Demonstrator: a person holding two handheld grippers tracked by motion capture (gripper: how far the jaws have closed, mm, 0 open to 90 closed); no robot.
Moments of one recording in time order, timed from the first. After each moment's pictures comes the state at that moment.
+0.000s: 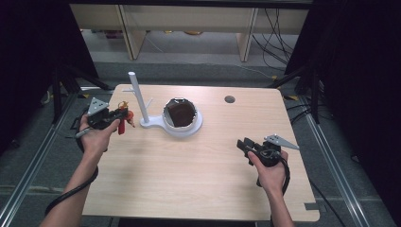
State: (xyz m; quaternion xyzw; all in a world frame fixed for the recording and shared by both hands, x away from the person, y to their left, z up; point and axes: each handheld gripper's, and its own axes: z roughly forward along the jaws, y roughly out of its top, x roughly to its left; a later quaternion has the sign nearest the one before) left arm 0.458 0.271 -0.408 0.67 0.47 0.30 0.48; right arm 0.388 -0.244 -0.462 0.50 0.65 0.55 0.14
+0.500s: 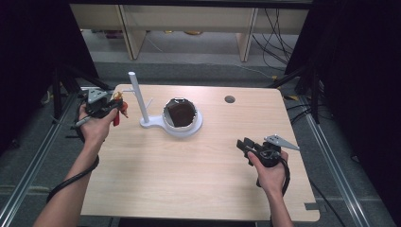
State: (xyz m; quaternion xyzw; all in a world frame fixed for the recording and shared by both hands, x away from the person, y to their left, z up) left arm 0.483 0.275 -0.396 0.66 0.52 0.33 0.44; right arm 0.386 -0.243 -0.459 0.49 0.66 0.55 0.15
